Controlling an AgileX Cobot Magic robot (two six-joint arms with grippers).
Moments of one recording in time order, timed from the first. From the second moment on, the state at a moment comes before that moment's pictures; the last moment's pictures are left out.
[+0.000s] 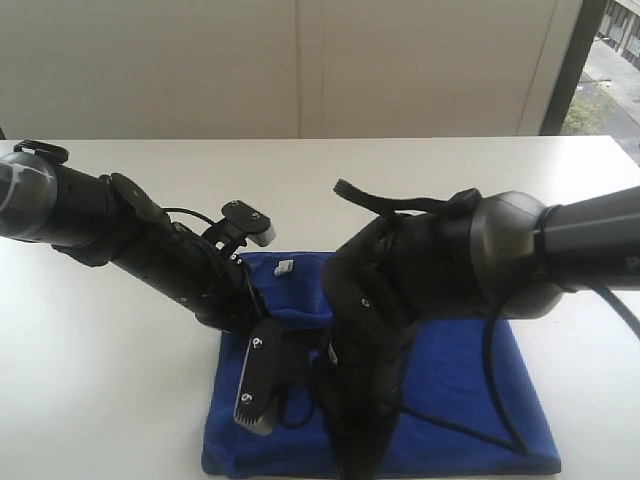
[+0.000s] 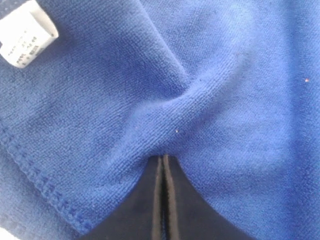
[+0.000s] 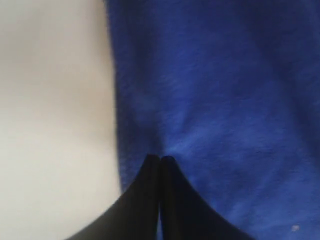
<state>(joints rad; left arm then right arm) -0.49 1.98 -1.12 -0.99 0.55 1.25 0.72 1.82 -1.05 -0.01 0.78 -0.60</state>
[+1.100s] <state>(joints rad) -0.37 1.84 -1.16 -1.15 0.49 1.22 0.60 1.71 -1.04 -0.03 0.78 -0.45</state>
